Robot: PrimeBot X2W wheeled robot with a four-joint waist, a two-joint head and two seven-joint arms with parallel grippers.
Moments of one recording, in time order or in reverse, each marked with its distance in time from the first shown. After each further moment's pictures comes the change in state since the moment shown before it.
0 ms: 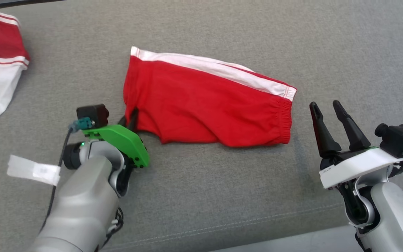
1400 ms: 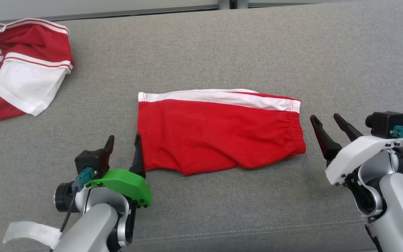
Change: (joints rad) left arm 0.423 0.190 0.044 -0.766 0.152 0.458 0.008; right arm -0.058 -0.016 -0.063 0.107 -0.082 0.000 0.319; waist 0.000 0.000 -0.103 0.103
